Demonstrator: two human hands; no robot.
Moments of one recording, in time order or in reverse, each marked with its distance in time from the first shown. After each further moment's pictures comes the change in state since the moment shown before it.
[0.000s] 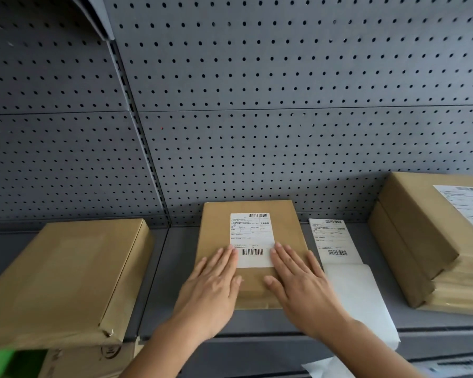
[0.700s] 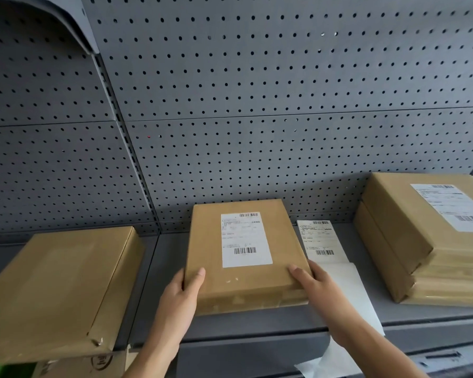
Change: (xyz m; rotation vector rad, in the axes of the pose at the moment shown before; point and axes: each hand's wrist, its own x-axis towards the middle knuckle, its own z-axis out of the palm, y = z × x) left_hand -0.021 -0.008 -0.005 -1.143 0.221 -0.577; right_hand -0.021 0.021 -0.030 1.147 0.031 0.616
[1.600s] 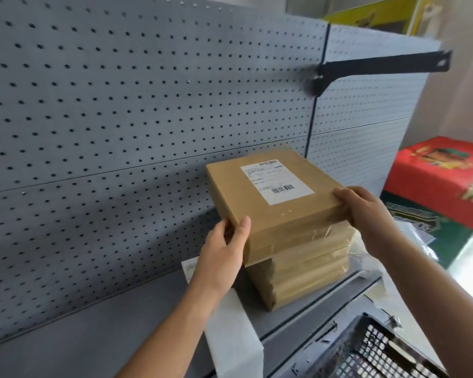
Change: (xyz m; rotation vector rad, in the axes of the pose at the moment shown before) left_hand -0.061 0.177 0.227 -0.004 -0.644 0.504; right_hand -0.033 -0.079 -0.308 0.172 0.742 -0.275
